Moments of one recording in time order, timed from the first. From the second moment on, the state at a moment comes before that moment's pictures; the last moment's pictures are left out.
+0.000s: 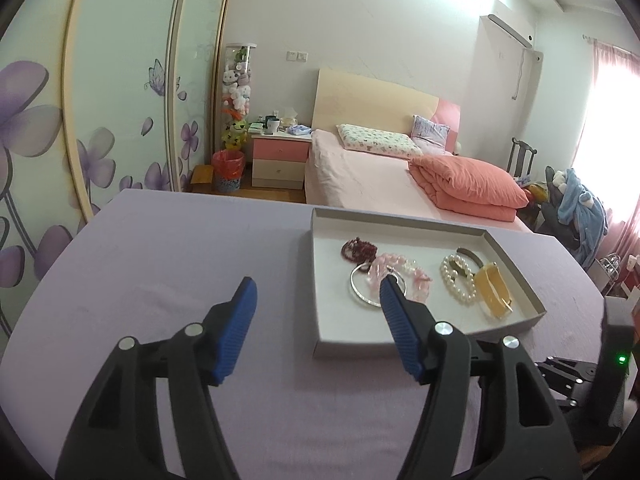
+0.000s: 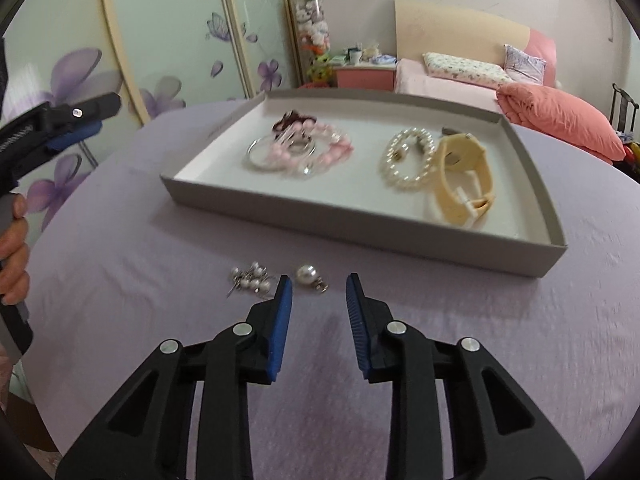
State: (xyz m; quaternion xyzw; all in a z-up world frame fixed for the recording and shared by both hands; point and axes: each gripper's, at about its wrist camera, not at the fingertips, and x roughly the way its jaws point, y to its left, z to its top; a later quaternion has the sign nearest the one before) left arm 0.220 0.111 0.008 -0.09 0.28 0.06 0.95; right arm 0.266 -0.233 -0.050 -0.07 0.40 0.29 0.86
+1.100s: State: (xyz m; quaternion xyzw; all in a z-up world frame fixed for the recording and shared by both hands) left arm 0.223 0.037 -0.032 -0.06 0.35 -0.02 0.93; right arm 0.282 -0.315 0.014 0.01 0.34 0.20 0.92
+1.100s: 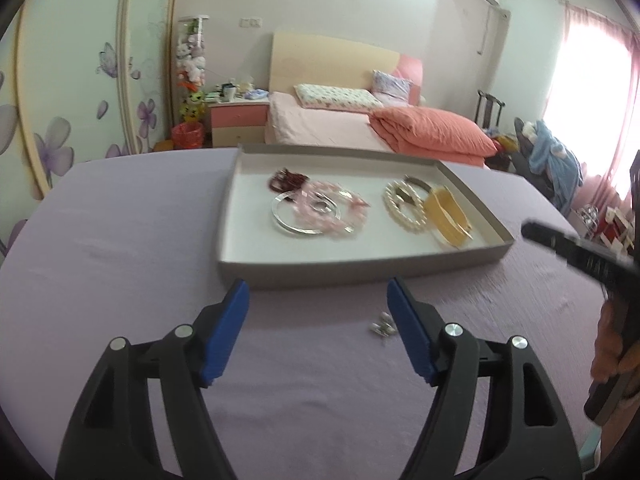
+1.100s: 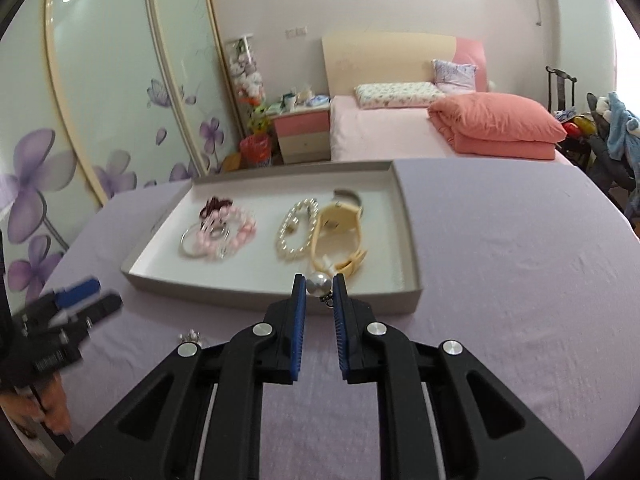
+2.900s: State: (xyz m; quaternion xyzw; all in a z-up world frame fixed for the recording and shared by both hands) left arm 0.227 0.042 0.002 -0.06 0.33 -0.01 0.94; right arm 0.267 -0.286 0.026 0.00 0.32 0.24 0.92
